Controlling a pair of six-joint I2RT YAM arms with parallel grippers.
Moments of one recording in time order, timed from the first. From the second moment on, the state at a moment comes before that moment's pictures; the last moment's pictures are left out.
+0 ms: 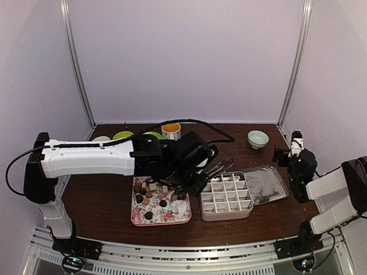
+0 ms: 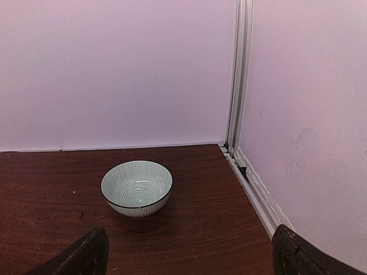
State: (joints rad) left arm -1.26 1.80 1.60 -0.72 -0.25 -0.37; right arm 0.10 1.36 0.23 1.10 0.27 0.00
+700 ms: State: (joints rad) left arm -1.26 1.93 1.61 -0.62 -0.27 -0.33; right arm 0.10 1.36 0.23 1.10 0.27 0.00
